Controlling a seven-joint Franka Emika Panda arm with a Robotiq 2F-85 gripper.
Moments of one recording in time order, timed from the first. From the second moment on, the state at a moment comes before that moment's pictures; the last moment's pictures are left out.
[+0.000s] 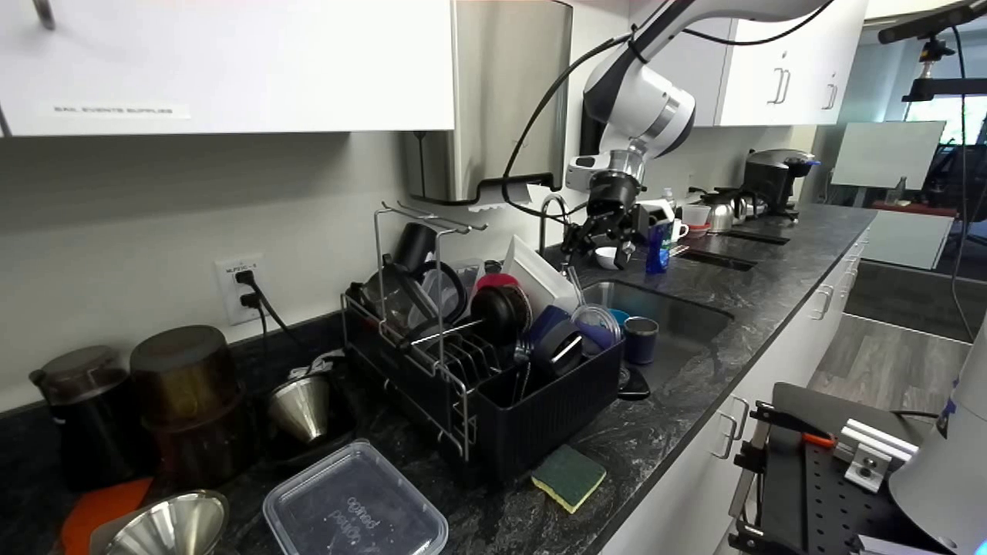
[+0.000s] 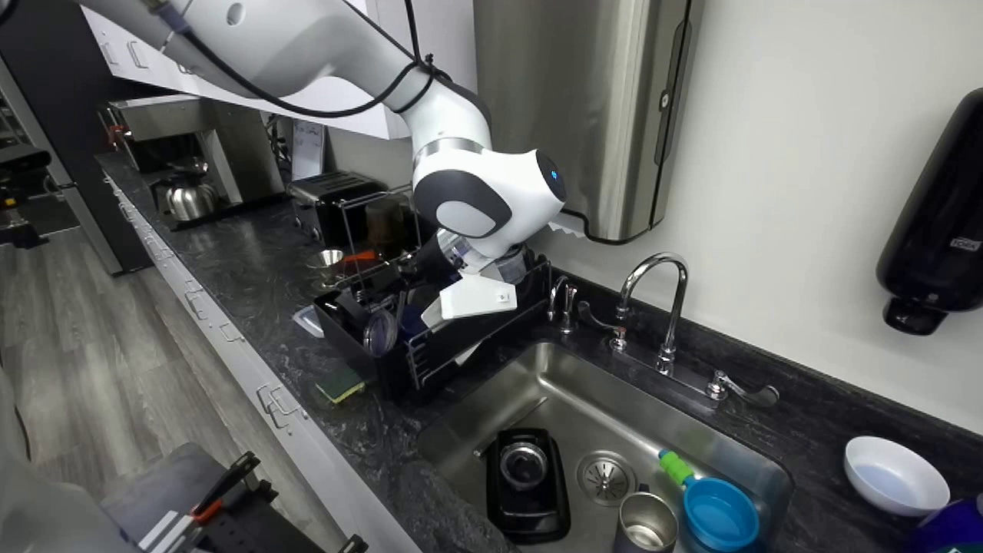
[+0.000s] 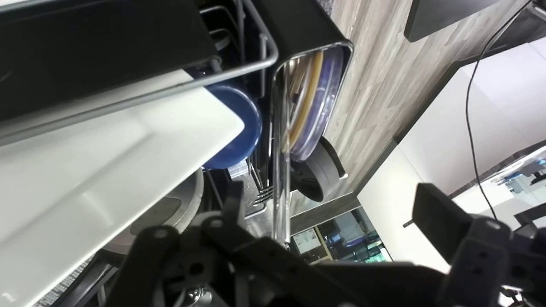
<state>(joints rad) -0.19 0.16 -0.19 -2.18 0.72 1.75 -1.95</state>
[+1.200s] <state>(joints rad) -0.18 0.15 -0.14 -2.18 0.72 1.76 -1.95</state>
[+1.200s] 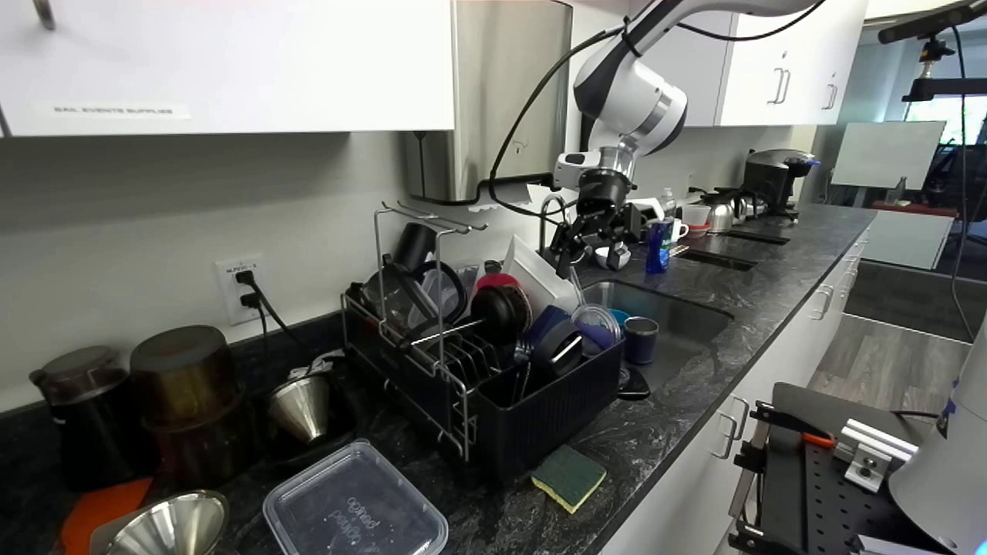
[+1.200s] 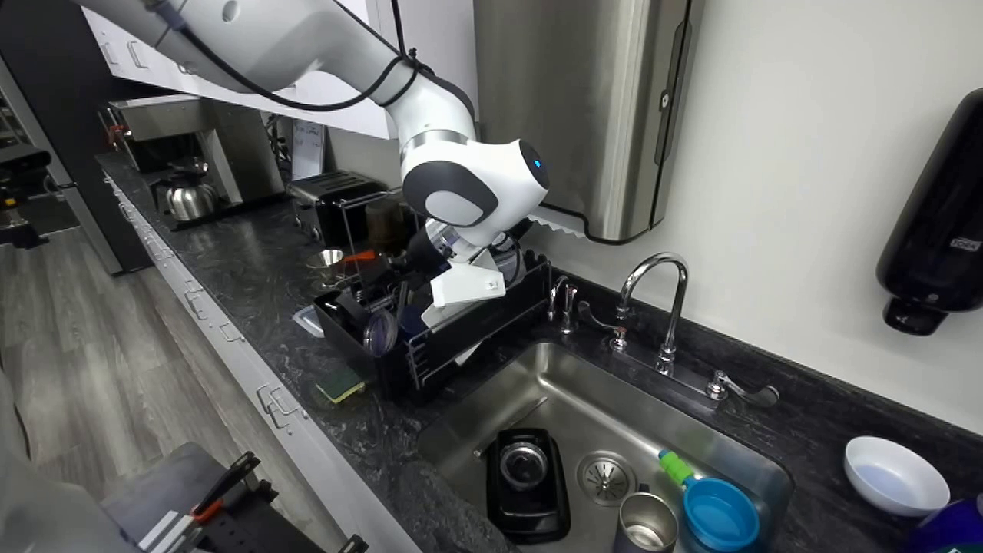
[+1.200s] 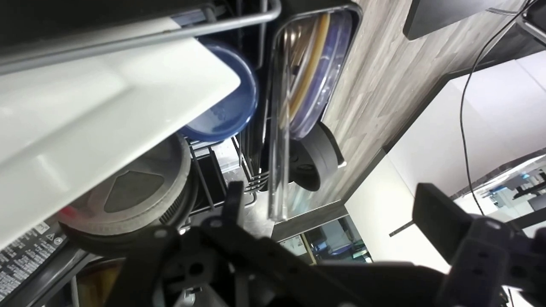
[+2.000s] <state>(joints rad) -0.18 0.22 -0.13 -2.12 0.73 1.77 -1.96</state>
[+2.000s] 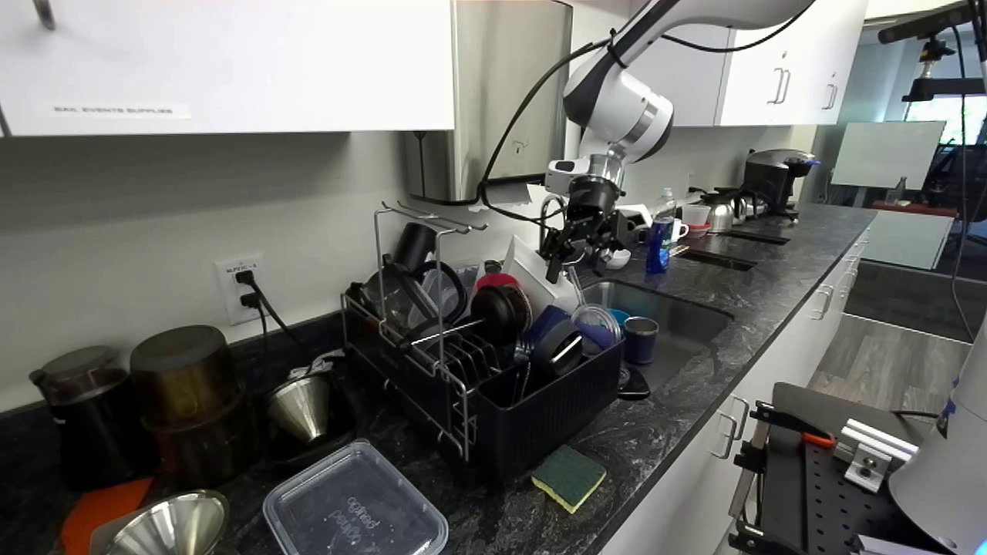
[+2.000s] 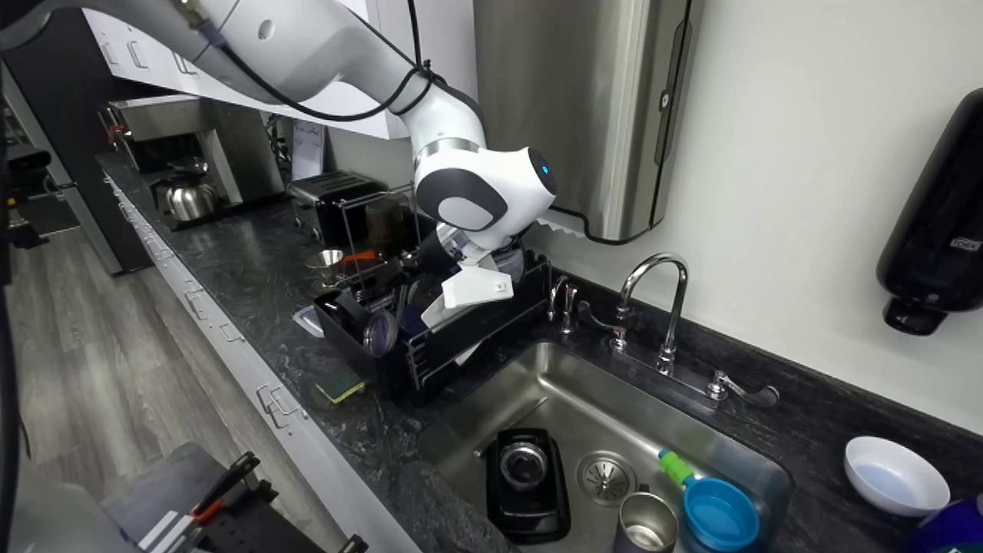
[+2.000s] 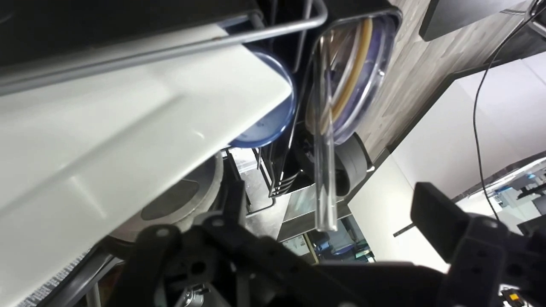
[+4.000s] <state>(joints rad) -0.17 0.05 -0.13 -2.20 0.68 1.77 -1.97</state>
